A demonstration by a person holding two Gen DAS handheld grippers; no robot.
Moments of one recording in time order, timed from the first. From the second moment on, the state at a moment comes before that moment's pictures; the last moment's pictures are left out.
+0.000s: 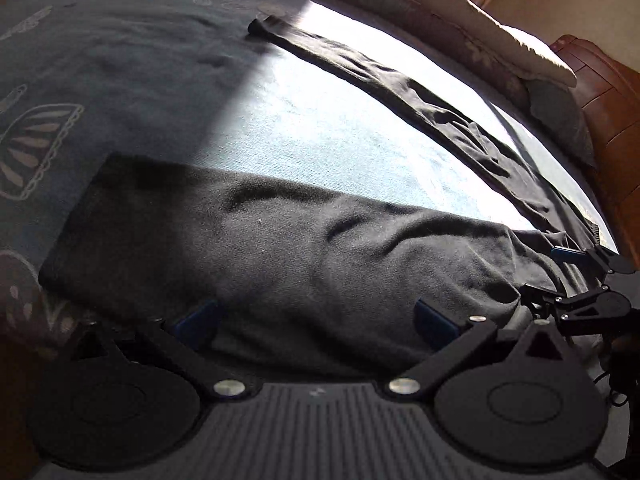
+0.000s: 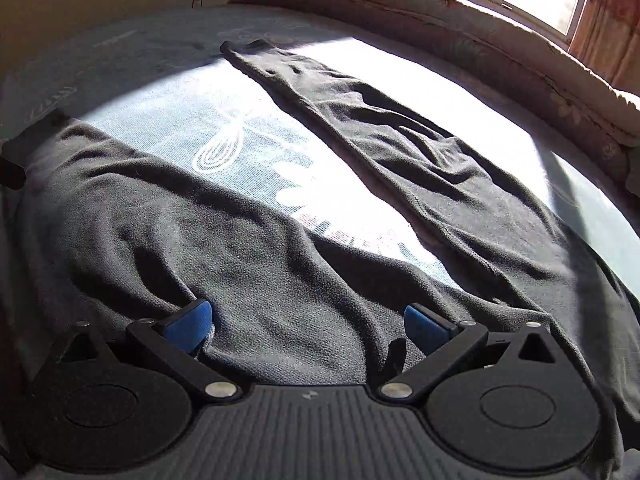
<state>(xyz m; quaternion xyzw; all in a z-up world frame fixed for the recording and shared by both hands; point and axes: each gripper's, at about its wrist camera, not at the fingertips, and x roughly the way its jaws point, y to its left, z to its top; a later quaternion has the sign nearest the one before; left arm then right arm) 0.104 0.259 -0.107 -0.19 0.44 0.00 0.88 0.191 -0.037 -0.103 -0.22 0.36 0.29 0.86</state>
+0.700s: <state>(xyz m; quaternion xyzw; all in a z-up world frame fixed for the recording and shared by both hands) 0.096 0.245 -0.105 -0.20 0.44 0.01 0.88 0.162 -0.032 -0.099 -0.18 0.38 0.35 0.84</state>
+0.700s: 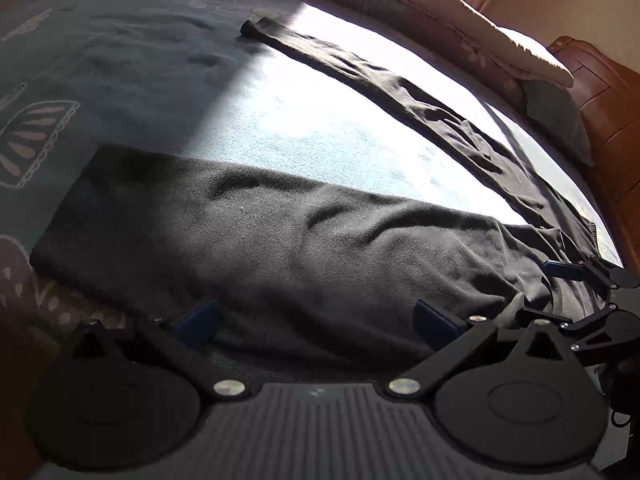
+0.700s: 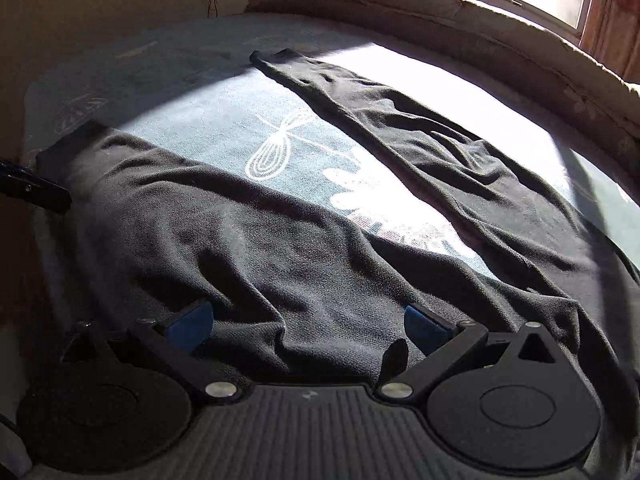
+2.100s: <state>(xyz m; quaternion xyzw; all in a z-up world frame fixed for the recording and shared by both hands) 0.107 0.218 -0.092 -0.17 0.45 -0.01 0.87 0.128 -0.102 -0.117 -0.13 0.40 0.25 0.87</state>
